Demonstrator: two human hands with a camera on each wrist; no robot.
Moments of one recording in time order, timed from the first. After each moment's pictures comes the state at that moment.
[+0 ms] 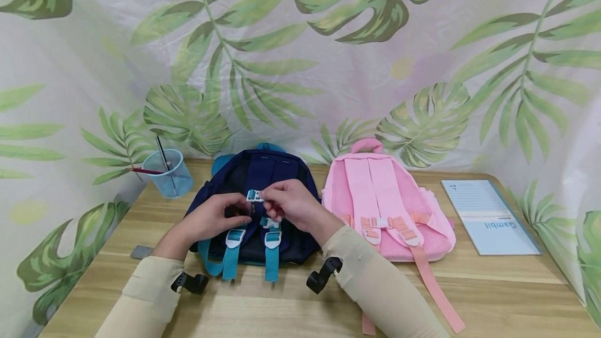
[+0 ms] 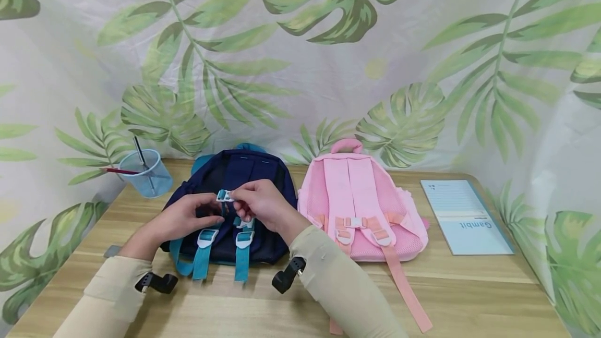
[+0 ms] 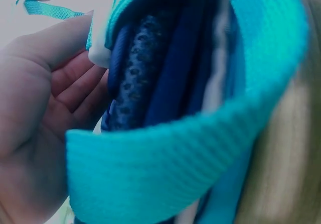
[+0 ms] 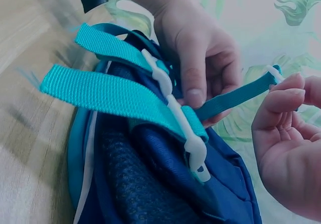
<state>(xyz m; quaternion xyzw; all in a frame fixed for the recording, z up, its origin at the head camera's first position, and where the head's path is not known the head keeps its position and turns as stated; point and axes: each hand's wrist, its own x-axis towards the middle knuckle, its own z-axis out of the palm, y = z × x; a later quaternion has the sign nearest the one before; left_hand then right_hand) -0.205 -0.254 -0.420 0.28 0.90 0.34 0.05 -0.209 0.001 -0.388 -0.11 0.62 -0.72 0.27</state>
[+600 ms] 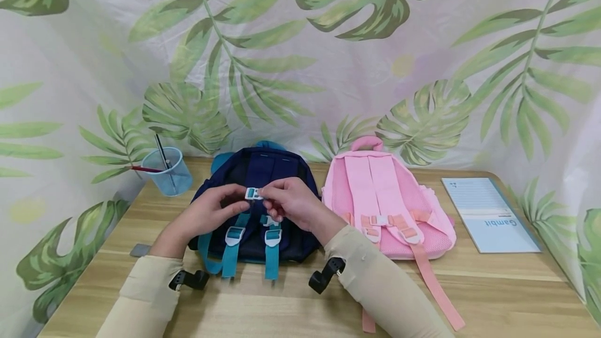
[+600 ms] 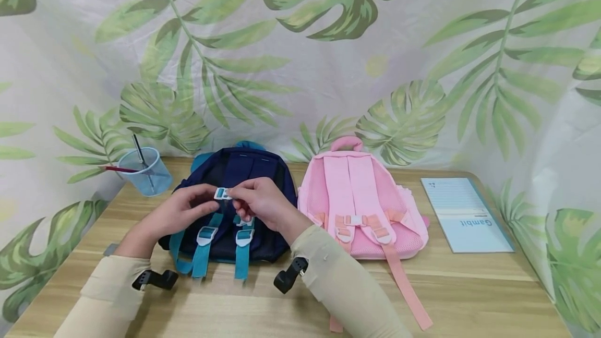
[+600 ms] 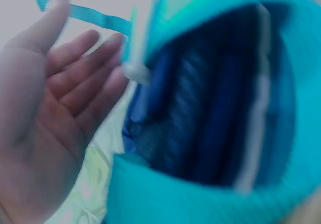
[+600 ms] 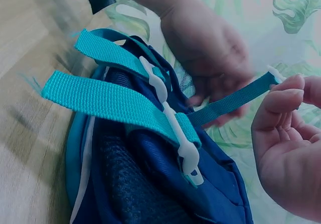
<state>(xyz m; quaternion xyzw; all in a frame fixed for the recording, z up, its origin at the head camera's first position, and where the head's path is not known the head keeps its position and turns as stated) -0.200 -0.251 -0.404 0.26 0.89 0.37 0.03 -0.203 0.004 -0.381 -0.11 0.62 -0.72 0.29</state>
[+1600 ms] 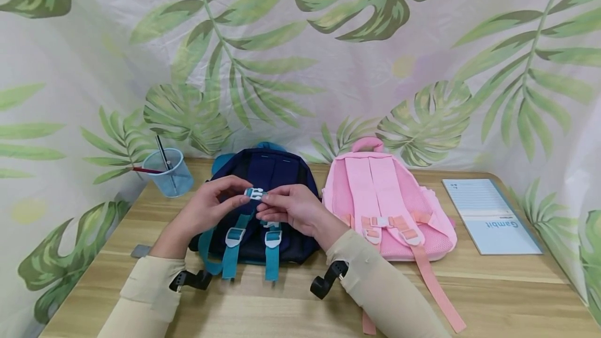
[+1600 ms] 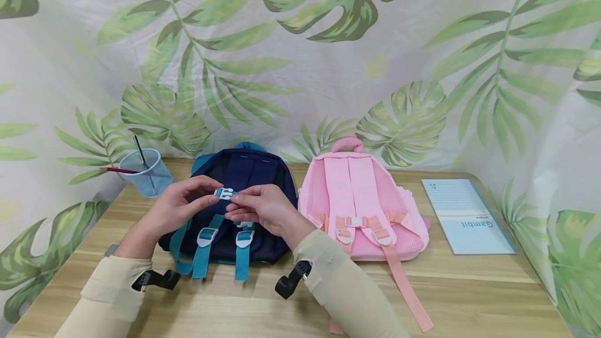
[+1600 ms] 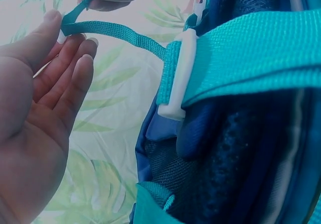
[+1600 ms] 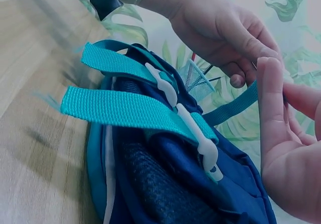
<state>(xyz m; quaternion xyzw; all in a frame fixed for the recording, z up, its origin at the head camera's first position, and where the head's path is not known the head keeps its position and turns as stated) -0.197 -0.244 -0.394 0.31 0.84 0.44 -0.07 -0.205 0.006 -0.397 -0.05 0.54 -0.78 0.31</state>
